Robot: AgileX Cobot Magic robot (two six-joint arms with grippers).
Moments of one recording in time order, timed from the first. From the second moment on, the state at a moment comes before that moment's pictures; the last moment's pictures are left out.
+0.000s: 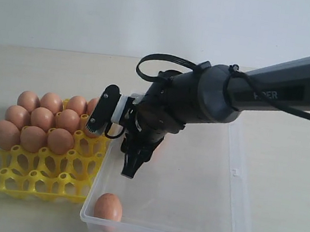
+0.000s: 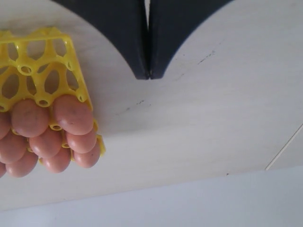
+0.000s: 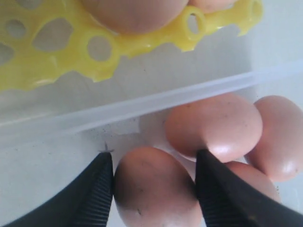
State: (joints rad) left arm 0.04 0.01 0.00 0.10 0.39 0.03; right arm 0.77 2.12 -1.34 -0.51 0.44 -0.15
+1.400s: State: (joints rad) left arm 0.04 0.01 0.00 0.10 0.39 0.03; right arm 0.77 1.97 -1.06 -0.56 -0.51 0.70
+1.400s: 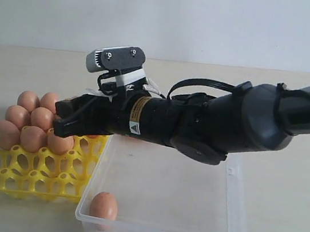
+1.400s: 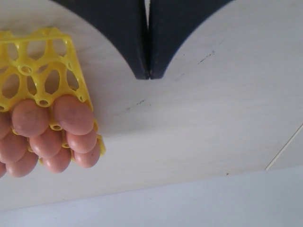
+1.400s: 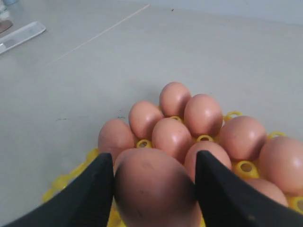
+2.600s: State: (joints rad) left arm 0.04 0.01 0.00 0.10 0.39 0.03; right arm 0.77 1.67 -1.06 -0.19 0.37 0.44
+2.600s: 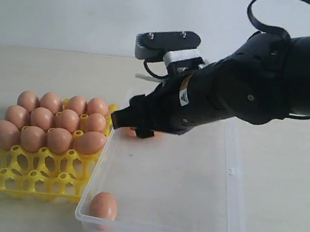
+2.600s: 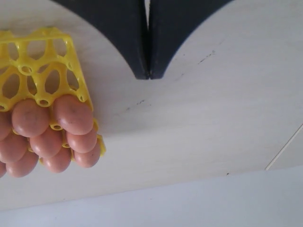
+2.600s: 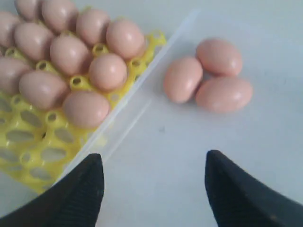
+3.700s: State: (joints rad) left arm 0.04 0.01 0.00 0.10 0.39 0.03; right arm 0.77 1.87 -1.06 0.66 0.60 -0.19
